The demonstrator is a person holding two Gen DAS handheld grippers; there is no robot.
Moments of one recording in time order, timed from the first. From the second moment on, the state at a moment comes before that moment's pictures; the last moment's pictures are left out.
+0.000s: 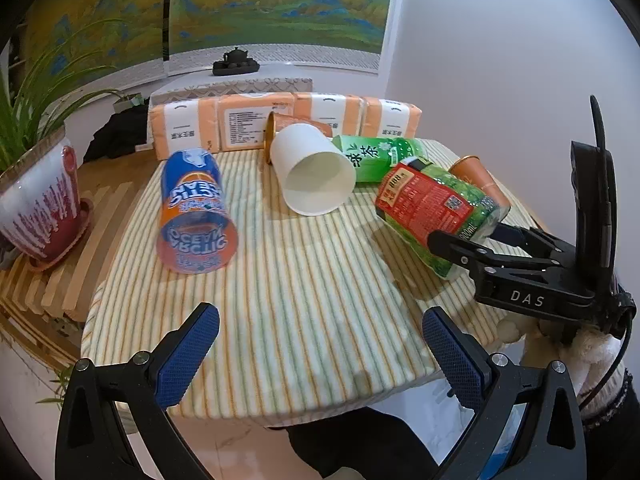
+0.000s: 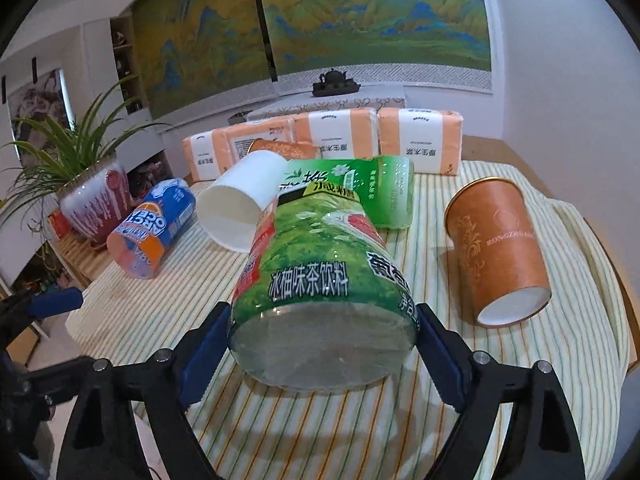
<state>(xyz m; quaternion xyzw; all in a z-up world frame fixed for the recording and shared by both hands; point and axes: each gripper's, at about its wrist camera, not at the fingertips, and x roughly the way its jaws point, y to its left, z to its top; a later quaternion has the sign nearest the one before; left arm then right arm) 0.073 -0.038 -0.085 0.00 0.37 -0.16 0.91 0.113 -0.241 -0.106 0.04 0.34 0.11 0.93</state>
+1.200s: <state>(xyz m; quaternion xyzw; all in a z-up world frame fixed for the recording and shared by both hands) 0.024 -0.019 -0.077 0.01 0.32 -0.14 0.94 0.035 -0.221 -0.085 0.12 0.31 0.17 0.93</state>
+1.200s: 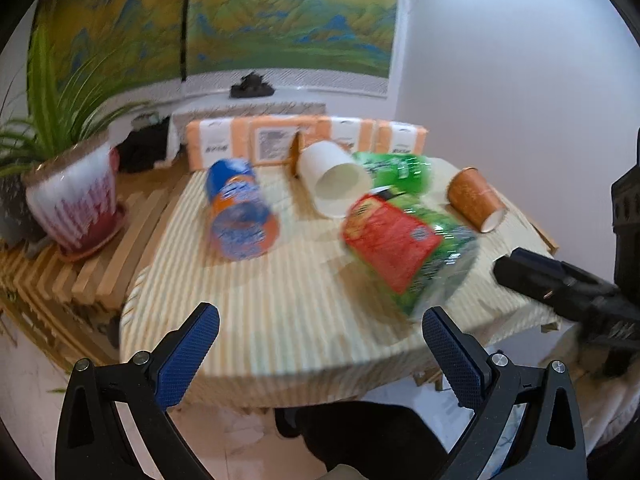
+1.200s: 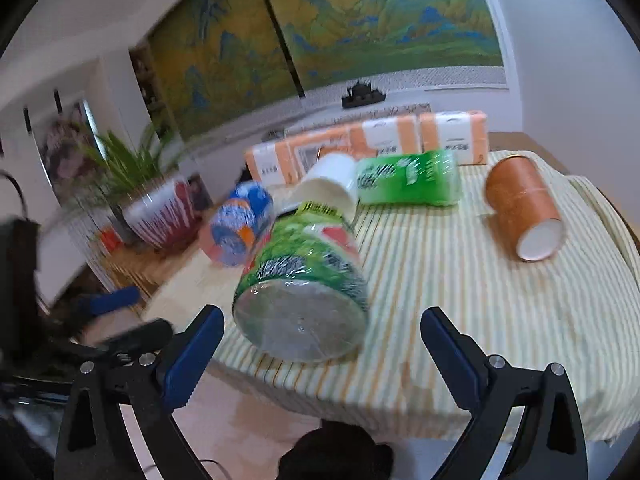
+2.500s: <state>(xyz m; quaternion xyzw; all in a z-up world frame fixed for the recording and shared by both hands) 0.060 -0.125 -0.100 0.02 0.30 -0.05 0.95 0.007 -0.330 -0.088 0.22 0.26 0.13 0.93</state>
